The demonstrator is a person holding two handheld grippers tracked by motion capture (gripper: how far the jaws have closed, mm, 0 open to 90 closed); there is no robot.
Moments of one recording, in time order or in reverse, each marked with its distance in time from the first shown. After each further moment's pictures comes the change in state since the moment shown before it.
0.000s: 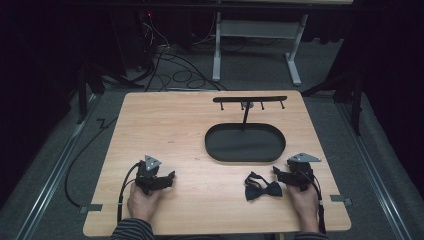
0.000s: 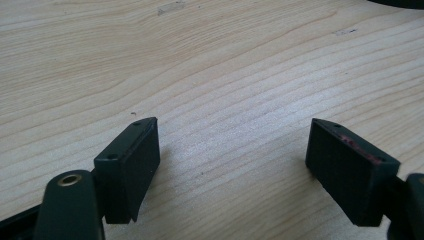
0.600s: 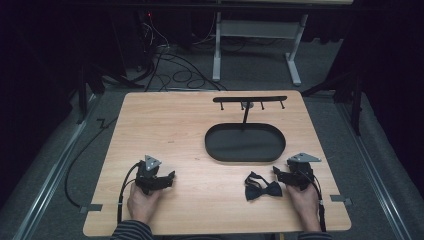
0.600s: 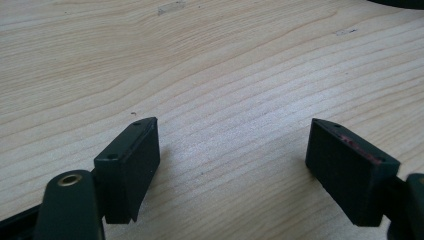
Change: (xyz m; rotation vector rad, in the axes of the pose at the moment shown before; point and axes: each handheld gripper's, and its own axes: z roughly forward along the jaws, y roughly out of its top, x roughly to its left) left arm 0.000 0.000 0.000 0.000 0.000 0.000; right arm -0.001 0.000 0.000 0.001 0.008 -0.010
